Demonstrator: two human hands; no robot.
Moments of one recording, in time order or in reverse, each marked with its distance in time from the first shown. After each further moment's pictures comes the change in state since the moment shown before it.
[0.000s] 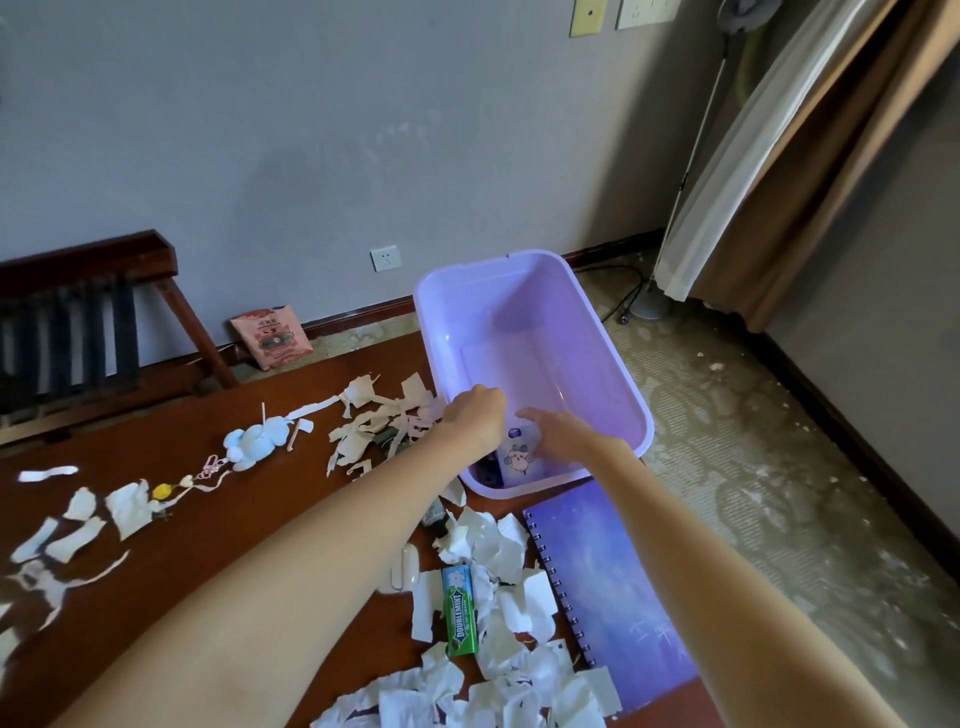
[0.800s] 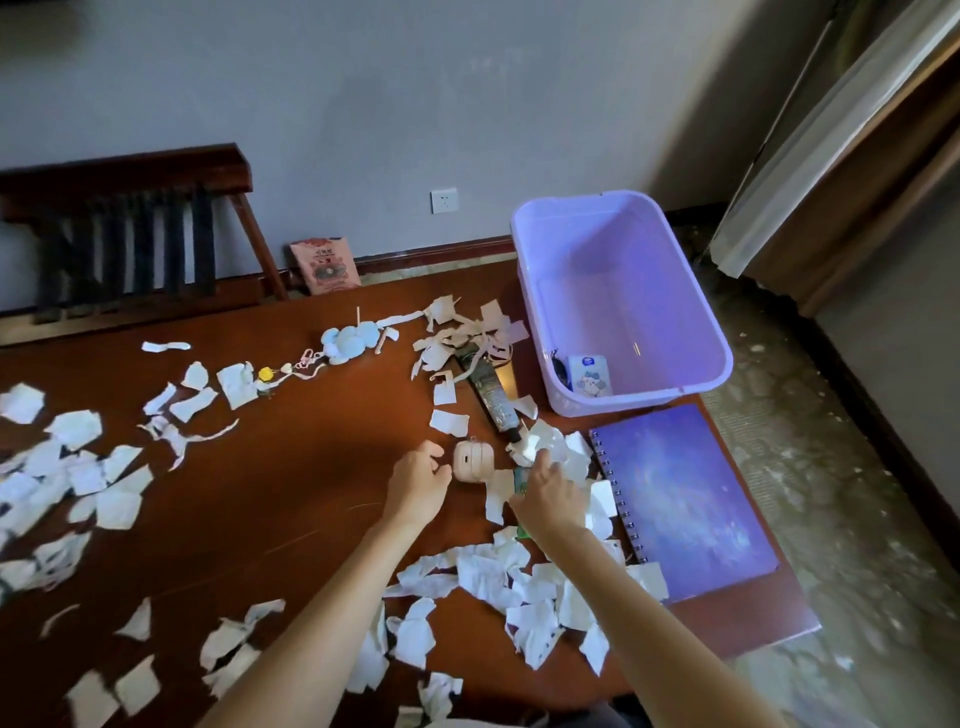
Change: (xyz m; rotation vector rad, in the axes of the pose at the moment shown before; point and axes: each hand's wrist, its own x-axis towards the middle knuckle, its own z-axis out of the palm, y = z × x) left_hand -0.135 -0.134 0.129 -0.642 0.150 -0.403; right_hand -0.103 -0.101 0.150 0.031 0.141 0.201
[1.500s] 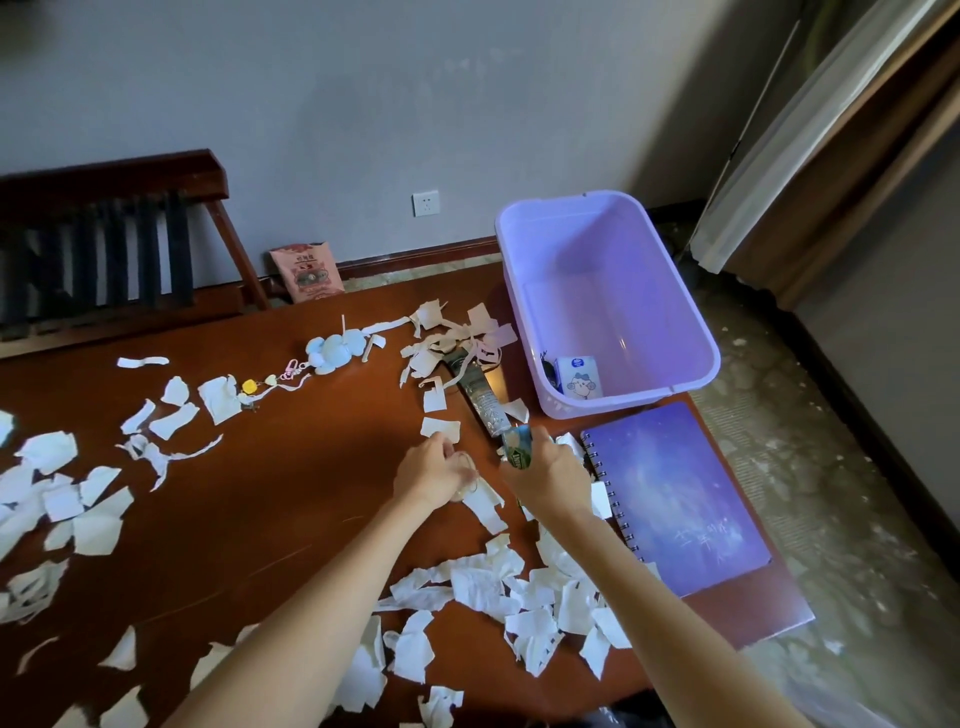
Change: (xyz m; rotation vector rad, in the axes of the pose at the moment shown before) left_hand 0.019 0.025 0.001 0.122 -0.117 -0.009; right_hand 0.001 -0.005 -0.027 0.207 0.213 -0.094
